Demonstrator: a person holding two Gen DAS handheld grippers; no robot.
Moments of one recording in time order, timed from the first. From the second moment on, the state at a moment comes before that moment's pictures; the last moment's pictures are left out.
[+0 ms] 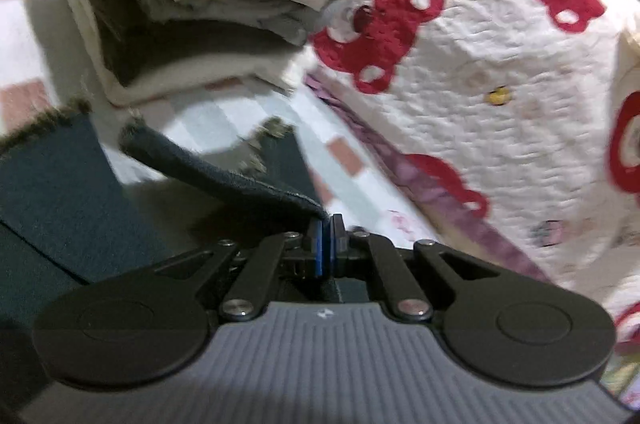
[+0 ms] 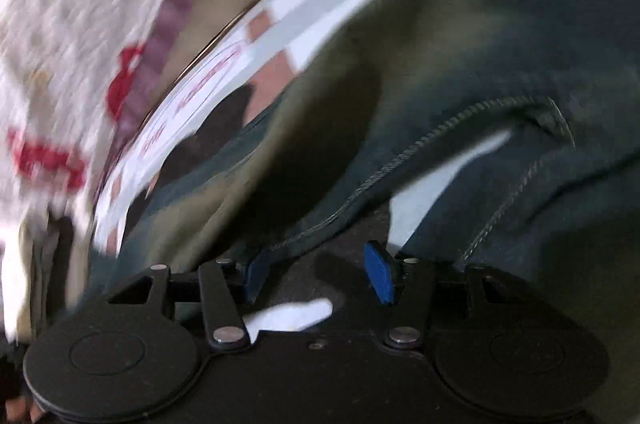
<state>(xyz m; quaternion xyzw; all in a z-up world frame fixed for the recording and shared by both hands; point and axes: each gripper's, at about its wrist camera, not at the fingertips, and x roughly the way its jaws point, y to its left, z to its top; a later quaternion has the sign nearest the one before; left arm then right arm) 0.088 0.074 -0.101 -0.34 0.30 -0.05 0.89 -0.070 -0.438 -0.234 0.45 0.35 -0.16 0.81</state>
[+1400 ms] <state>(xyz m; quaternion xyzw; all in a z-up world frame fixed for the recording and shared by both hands) 0.092 0.032 -0.038 -0.12 0.29 -0.05 0.95 -0.088 -0.474 -0.191 0.26 0.32 -0.11 0.90</state>
